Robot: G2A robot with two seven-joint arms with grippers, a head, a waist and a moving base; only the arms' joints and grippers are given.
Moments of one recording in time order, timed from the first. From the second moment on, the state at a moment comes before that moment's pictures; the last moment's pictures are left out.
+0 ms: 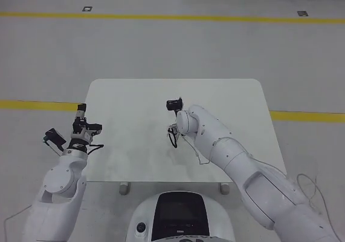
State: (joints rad) left arm 1.73 -1.15 -1.60 -1.80 -0.42 0.00 0.00; right arm -0.71 -1.66 0.74 -0.72 -0.82 0.34 0.95
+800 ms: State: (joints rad) left arm 1.73 -1.15 -1.60 -1.80 -0.42 0.00 0.00; right arm -0.64 -1.79 0.80 -0.46 -0.96 0.34 0.96
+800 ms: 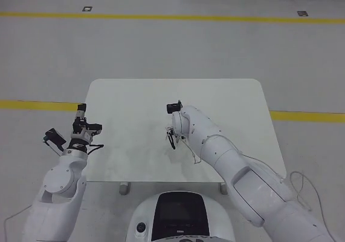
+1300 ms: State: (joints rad) left arm 1.73 -1.15 -1.60 -1.80 -0.42 0.00 0.00; right arm -0.58 -1.87 0.86 -0.28 -1.01 0.34 0.92
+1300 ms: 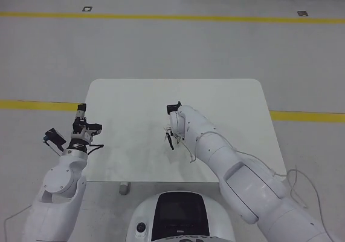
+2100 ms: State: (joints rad) left arm 1.73 -1.15 -1.60 -1.80 -0.42 0.00 0.00; right arm -0.49 -1.96 0.93 -0.06 -1.04 0.34 0.86
